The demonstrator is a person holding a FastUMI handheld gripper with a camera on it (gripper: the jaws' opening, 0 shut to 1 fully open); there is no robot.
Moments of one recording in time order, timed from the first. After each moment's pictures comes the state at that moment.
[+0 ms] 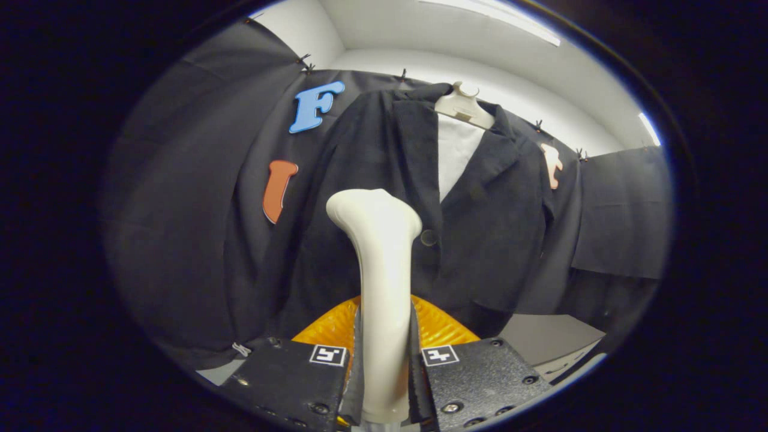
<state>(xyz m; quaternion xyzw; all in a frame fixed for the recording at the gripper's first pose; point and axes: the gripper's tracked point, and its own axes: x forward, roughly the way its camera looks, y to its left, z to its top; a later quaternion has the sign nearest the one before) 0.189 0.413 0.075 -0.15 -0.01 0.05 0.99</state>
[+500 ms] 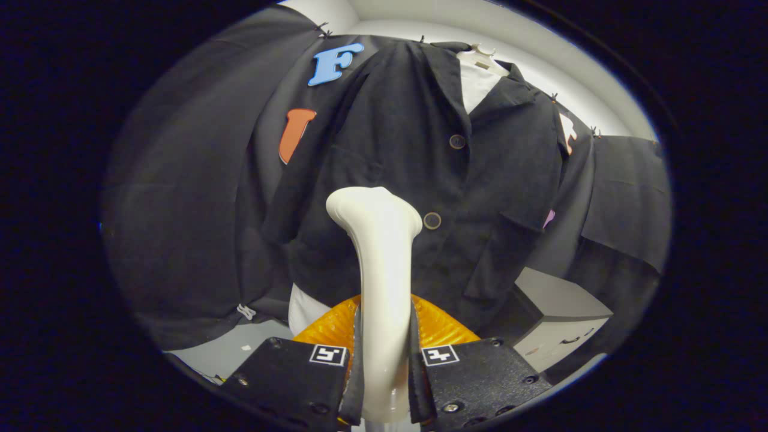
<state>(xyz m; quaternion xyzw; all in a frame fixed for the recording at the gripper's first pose) 0.172 0.397 -0.045 -0.18 0.10 0.05 0.98</state>
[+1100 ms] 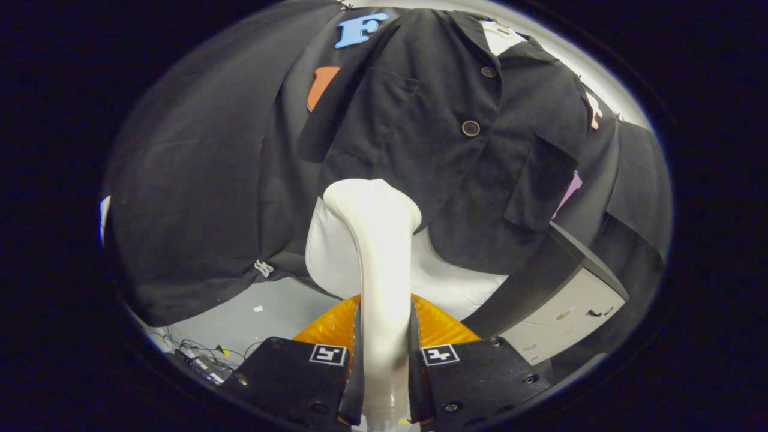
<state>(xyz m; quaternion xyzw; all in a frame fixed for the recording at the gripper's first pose) 0.153 0.379 -0.137 -0.20 0.19 0.09 0.96</state>
